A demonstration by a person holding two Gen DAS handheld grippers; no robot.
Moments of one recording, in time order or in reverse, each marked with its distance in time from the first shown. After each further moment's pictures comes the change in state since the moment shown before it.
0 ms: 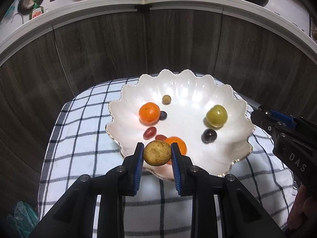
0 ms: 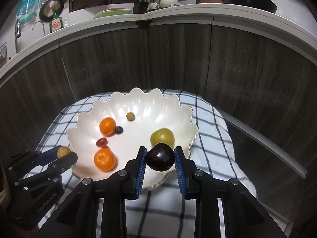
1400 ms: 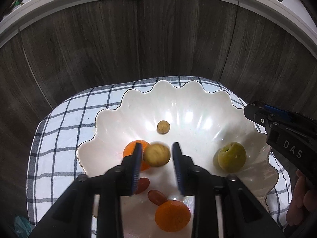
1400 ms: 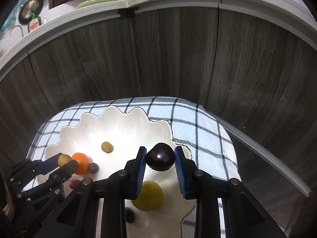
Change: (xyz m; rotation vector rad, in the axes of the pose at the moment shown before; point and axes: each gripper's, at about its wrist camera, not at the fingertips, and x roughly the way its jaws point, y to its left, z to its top) left arm 0.092 -0.001 0.074 0.006 0.076 -0.057; right arm 0.104 -0.027 0.075 0.042 0.098 -0.022
